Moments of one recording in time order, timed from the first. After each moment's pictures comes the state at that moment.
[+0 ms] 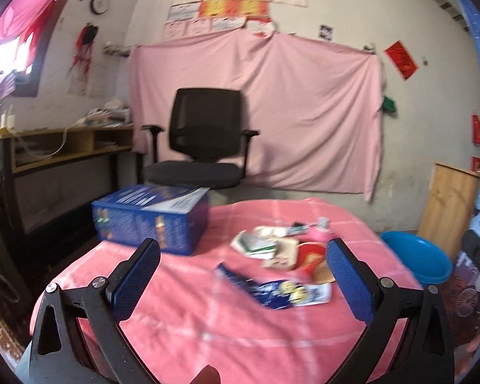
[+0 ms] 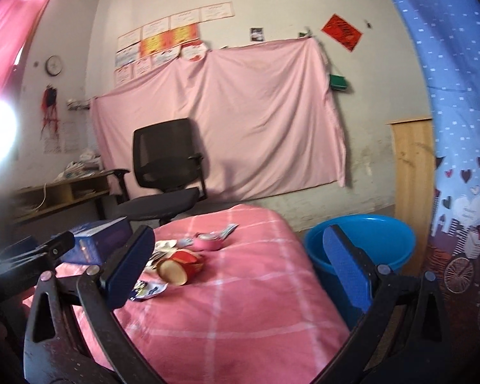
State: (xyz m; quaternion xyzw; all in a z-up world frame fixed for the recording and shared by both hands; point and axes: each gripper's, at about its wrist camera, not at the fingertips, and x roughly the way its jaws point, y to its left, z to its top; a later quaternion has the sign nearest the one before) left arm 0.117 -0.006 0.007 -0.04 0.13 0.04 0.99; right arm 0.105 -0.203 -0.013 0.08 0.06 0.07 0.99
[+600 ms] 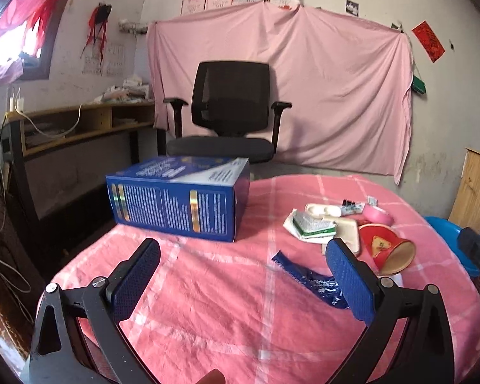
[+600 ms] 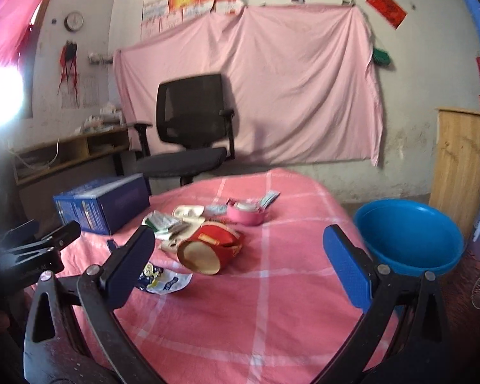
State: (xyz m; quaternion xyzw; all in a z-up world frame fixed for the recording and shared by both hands) left arm 0.170 0.050 -0.026 -0.04 0.18 0.08 0.98; right arm 0.188 -0.144 -0.038 0.03 0.15 0.13 0.98
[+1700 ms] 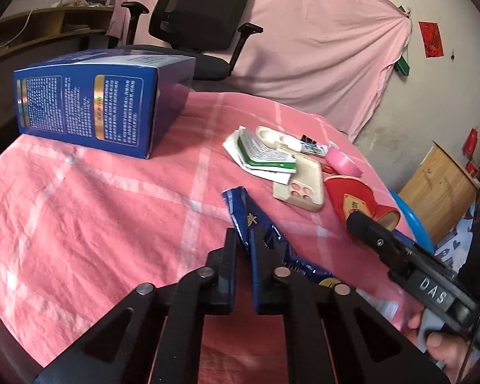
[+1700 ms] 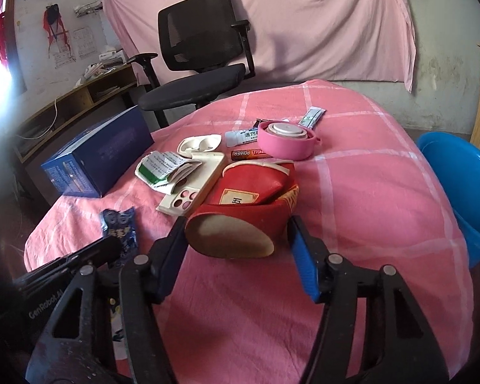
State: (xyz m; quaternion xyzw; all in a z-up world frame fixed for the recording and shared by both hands) left arm 0.223 0.051 -0.060 -0.16 0.34 -0.07 0.93; right arm 0.268 -0.109 -0.079 0.05 0.33 0.18 0.92
